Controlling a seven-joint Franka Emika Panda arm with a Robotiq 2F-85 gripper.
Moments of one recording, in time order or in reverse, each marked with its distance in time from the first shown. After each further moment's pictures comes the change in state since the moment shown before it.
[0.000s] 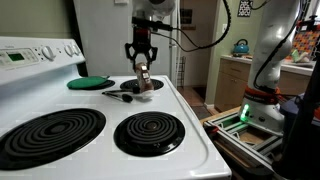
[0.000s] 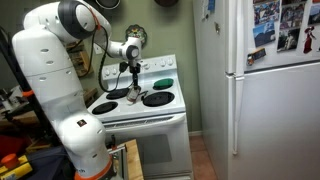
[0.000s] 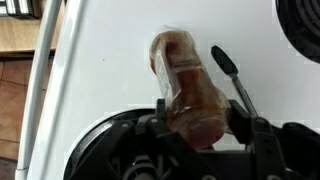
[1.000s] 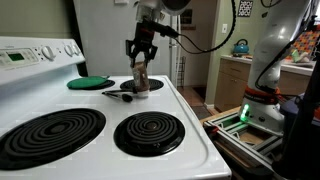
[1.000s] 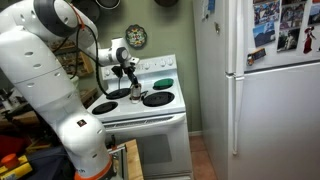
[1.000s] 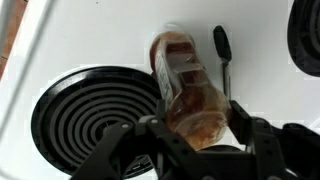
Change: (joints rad) arm 0.000 -0.134 0.089 -0.163 -0.189 0.279 -0.095
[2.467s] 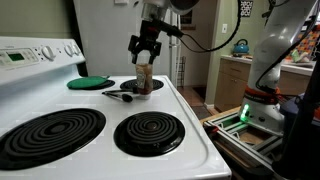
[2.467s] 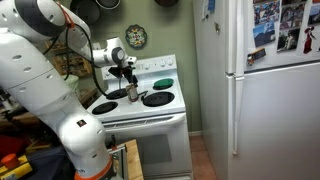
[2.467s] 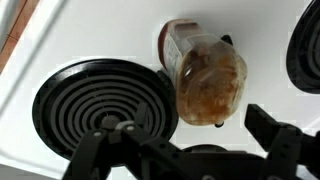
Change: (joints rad) arm -0.005 -0.092 0.019 -0.071 0.032 0.028 -0.140
